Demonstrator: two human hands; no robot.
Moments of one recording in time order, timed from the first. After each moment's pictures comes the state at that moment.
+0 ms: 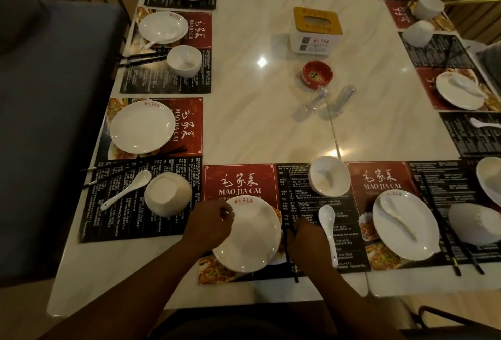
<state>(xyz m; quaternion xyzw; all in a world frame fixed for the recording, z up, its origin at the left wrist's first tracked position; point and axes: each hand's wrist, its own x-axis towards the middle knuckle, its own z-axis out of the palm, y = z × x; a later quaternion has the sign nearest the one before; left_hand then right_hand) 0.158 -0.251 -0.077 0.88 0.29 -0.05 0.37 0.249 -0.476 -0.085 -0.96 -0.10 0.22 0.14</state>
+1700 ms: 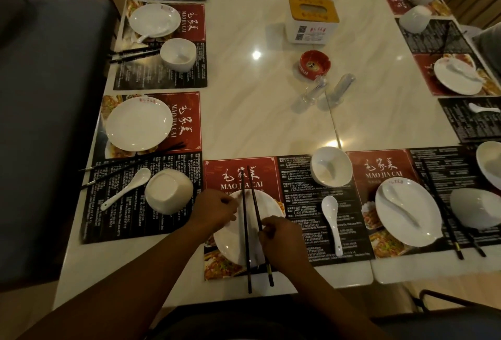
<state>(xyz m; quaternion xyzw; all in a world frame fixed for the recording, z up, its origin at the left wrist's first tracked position) 0.175 -0.244 -0.082 0.74 0.38 -0.11 0.55 0.208 -0.432 -0.071 -0.91 -0.12 0.27 0.28</state>
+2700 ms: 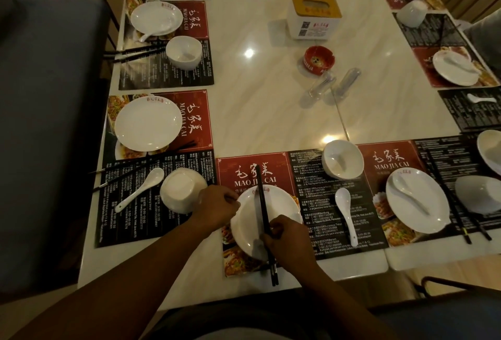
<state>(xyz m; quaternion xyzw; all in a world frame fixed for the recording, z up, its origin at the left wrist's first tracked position) 0.159 -0.208 -0.084 0.81 0.30 -0.11 0.49 0.181 -0.413 -0.080 -0.91 -0.06 0.28 0.28</state>
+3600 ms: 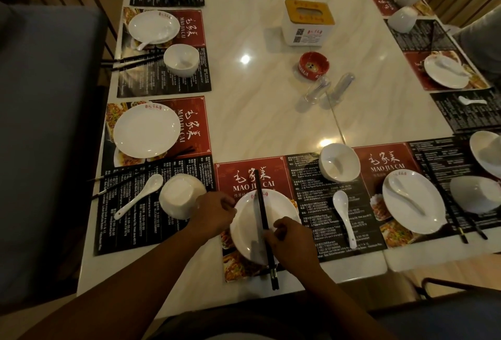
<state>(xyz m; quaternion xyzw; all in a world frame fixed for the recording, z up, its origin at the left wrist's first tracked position) 0.153 -0.202 -0.093 0.83 0.30 -0.11 0.46 0.186 -0.418 -0.082 -0.92 -0.05 0.26 0.28</state>
